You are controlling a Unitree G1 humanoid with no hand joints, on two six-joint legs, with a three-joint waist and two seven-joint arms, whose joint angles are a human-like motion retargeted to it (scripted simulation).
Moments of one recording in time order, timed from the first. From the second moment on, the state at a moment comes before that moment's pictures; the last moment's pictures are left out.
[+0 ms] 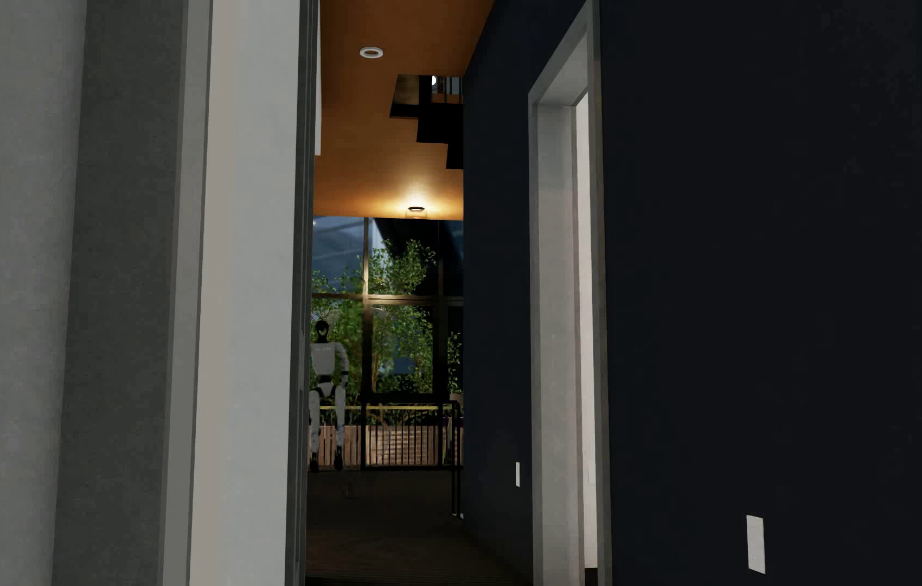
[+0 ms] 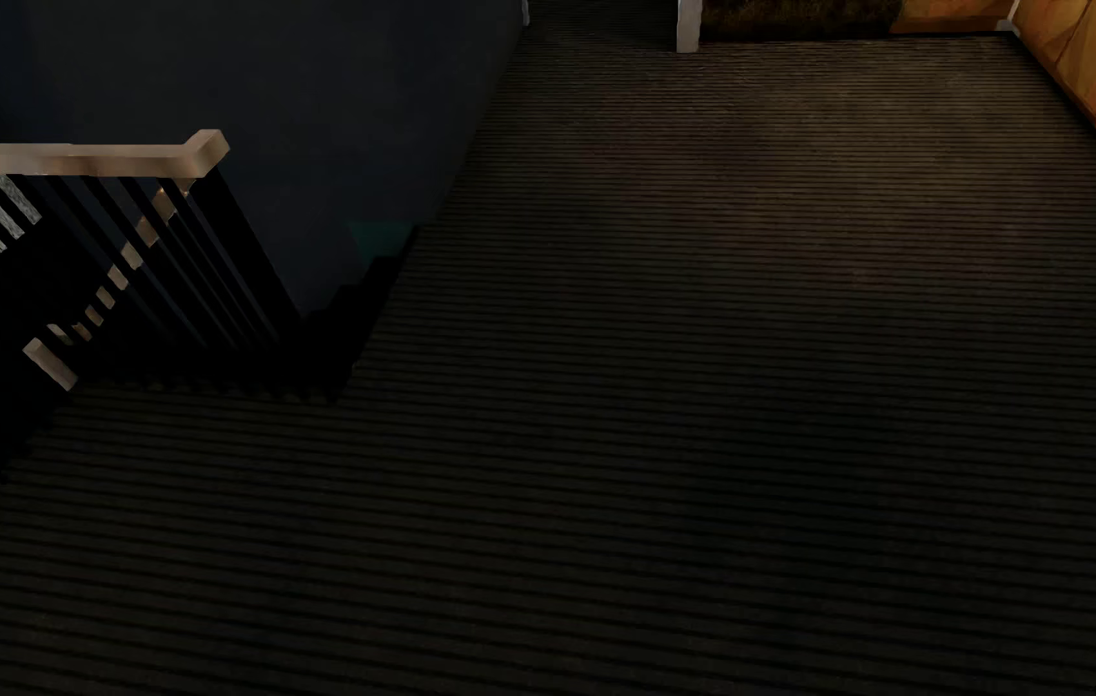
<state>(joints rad) -0.37 0.07 0.00 -0.13 -0.04 -0.03 0.00 0.00 0.07 0.98 0.48 0.47 0.37 0.36 -0.06 0.41 -0.46 0.00 0.00 -0.96 0.37 0.92 0.85 0.00 0.00 0.00 0.00 0.00 0.00</state>
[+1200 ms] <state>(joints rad) -0.34 0.24 0.04 -0.12 0.02 -0.04 0.00 0.00 0.10 0.45 0.46 0.45 0.34 0.24 -0.14 0.44 -0.50 0.00 0.00 -0.84 0.21 0.81 0.69 0.00 0.00 0.00 0.00 0.00 0.00</state>
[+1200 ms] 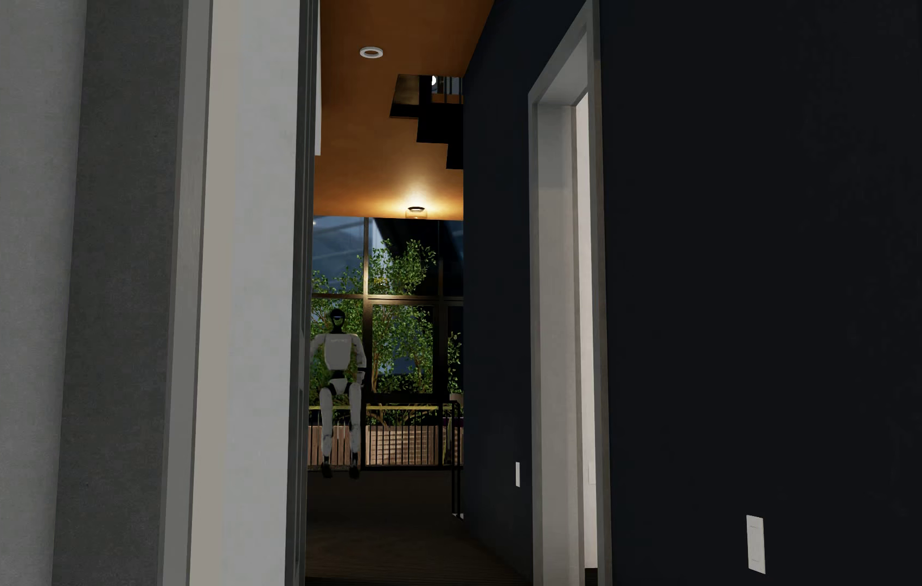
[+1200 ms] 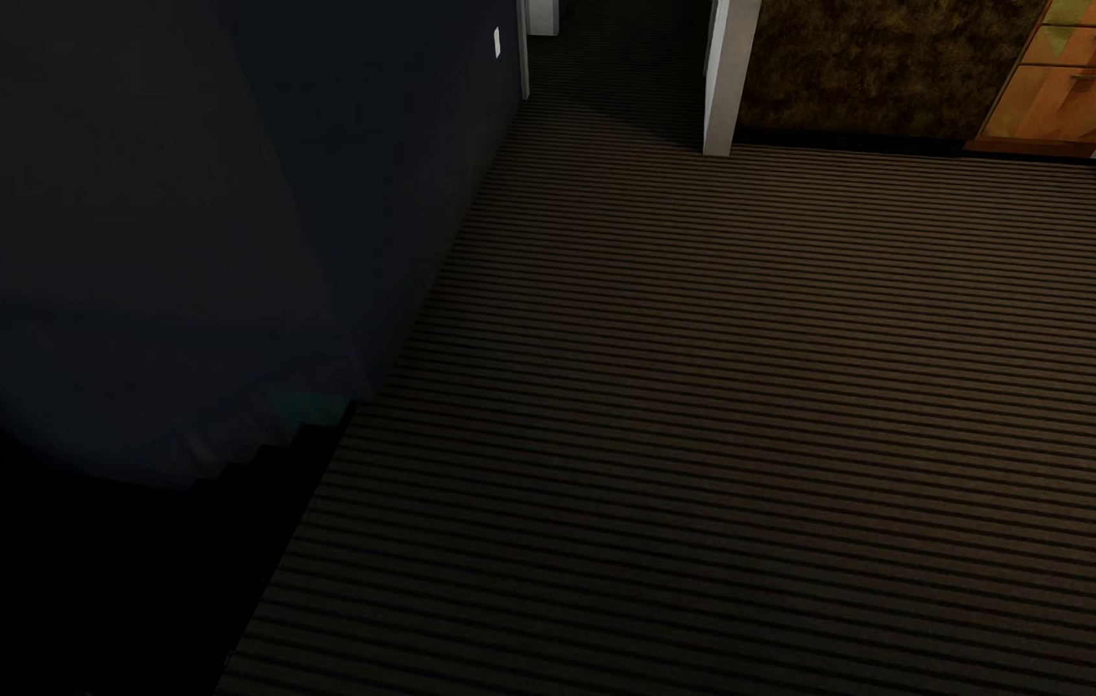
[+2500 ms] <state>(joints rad) -0.34 0.15 0.04 -0.19 -0.15 -0.13 0.00 0.00 0.02 0.52 0.93 0.34 0.45 0.25 0.26 0.43 -0.41 0.00 0.00 -0.81 0.74 0.88 1.06 0.00 0.00 0.00 0.00 0.00 0.00</state>
